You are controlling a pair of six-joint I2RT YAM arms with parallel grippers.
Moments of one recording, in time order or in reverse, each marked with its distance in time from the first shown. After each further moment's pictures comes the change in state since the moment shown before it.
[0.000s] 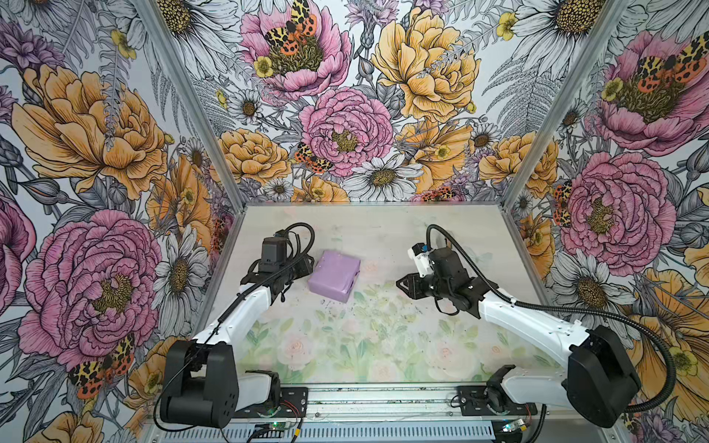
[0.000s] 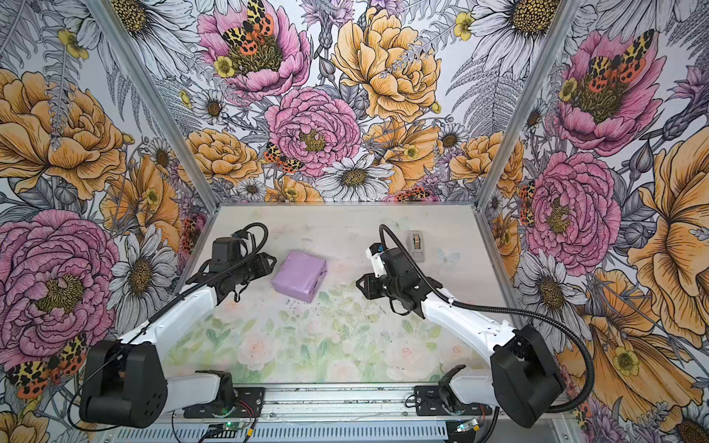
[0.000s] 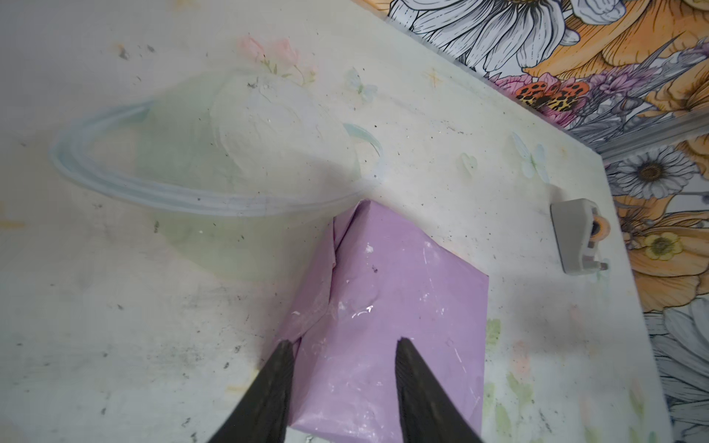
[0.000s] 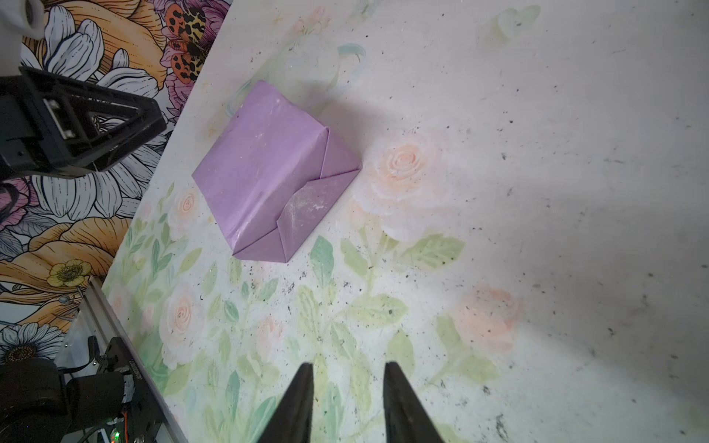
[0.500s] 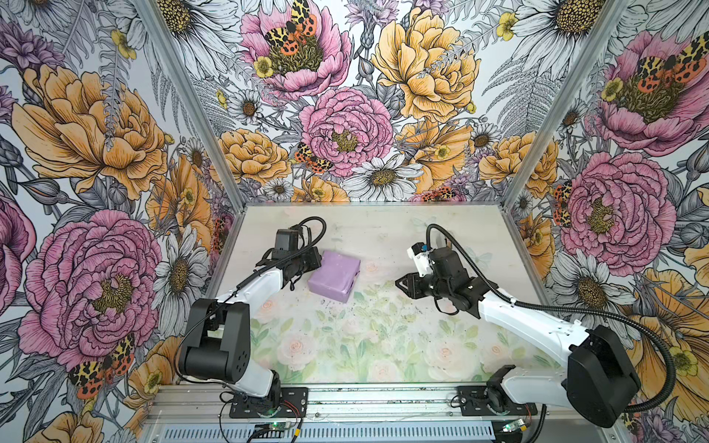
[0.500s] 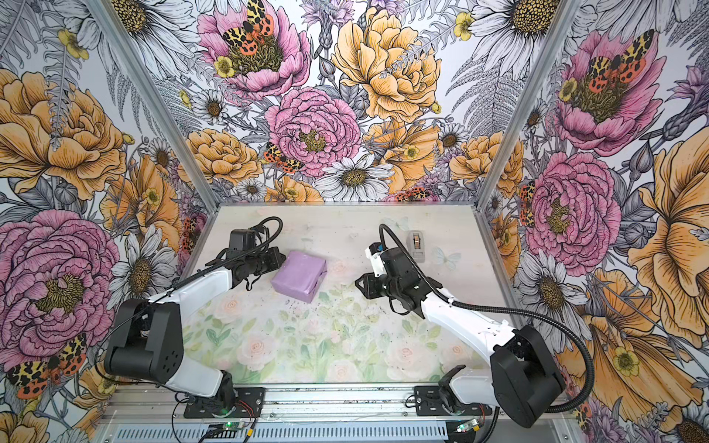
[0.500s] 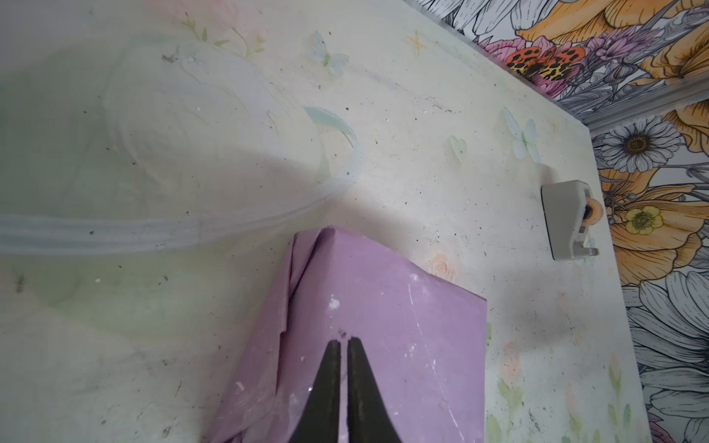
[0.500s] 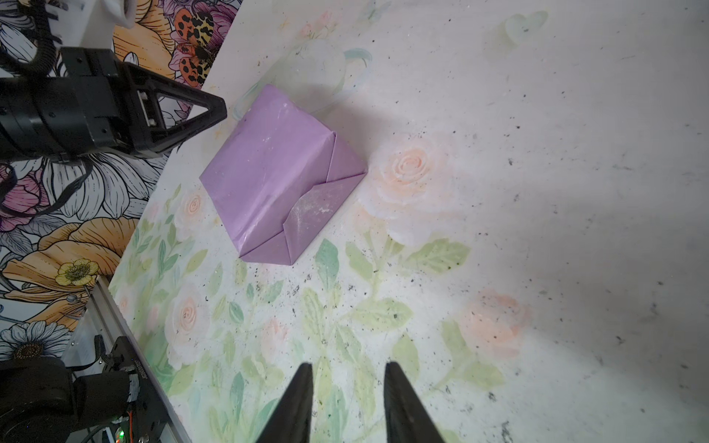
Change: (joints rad) left arm -0.050 0.241 0.115 0.081 0.080 0.000; right arm 0.000 0.002 0.000 0.010 -0.008 0.000
